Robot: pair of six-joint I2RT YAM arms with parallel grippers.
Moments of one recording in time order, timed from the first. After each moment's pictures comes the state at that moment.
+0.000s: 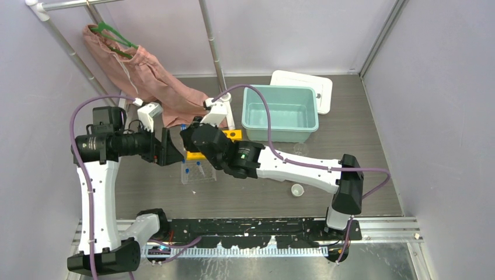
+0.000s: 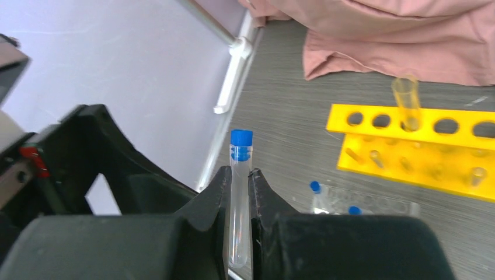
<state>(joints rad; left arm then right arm) 0.13 1.01 1.38 -1.39 0.77 0.30 1.27 1.72 1.62 -0.20 0.63 0.84</state>
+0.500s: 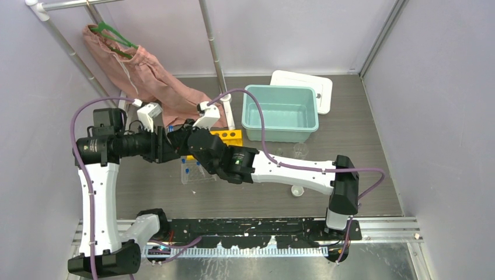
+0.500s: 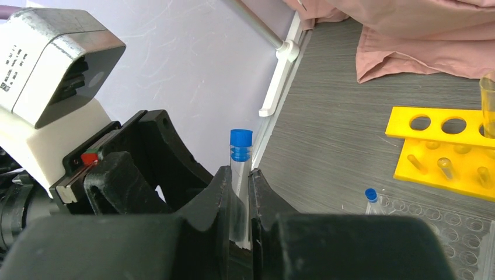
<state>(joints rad) 0.13 0.98 1.35 -1.34 0.79 0.25 1.31 1.76 1.64 -0.03 0.60 0.86</state>
